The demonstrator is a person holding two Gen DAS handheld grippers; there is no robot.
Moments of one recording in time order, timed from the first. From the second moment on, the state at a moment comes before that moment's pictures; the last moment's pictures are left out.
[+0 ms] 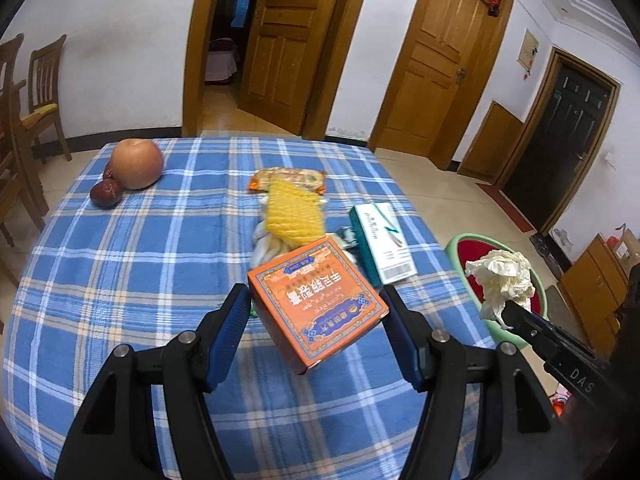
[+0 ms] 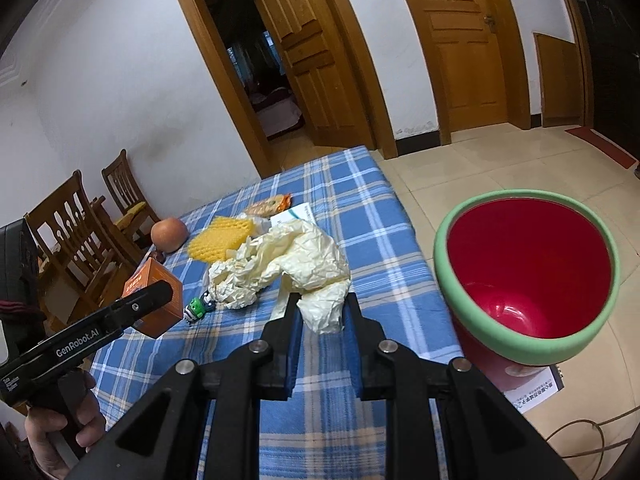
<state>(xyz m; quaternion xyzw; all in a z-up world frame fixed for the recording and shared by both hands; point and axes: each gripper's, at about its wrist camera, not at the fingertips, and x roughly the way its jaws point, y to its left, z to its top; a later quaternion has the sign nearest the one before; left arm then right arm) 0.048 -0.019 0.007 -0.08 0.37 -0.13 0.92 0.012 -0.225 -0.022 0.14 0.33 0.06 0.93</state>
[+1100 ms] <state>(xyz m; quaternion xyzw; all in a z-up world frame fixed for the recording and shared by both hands) 0.075 -0.181 0.026 -0.01 0.37 -0.28 0.89 -0.017 -0.349 -0.025 0.21 0.31 -0.08 0.92</state>
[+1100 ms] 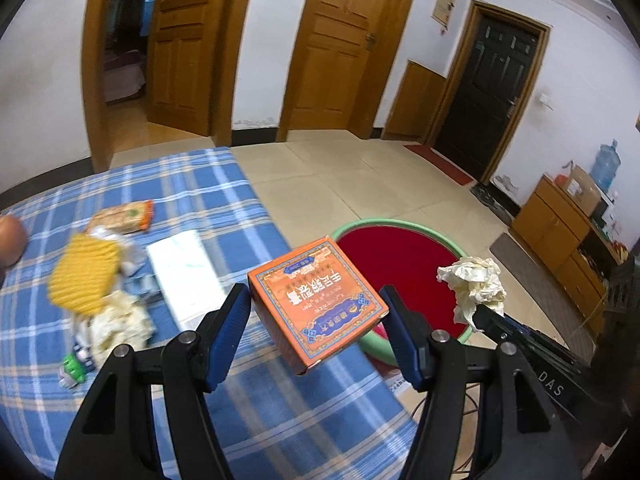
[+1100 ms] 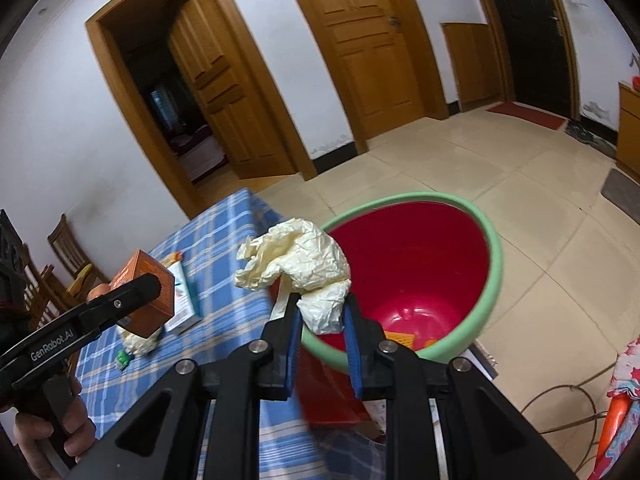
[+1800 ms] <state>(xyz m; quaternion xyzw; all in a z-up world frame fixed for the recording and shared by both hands) 0.105 -0.279 -0.013 0.05 0.40 -0.32 0.86 -0.010 -0.416 -0.061 0.25 0.34 -0.14 0.90</state>
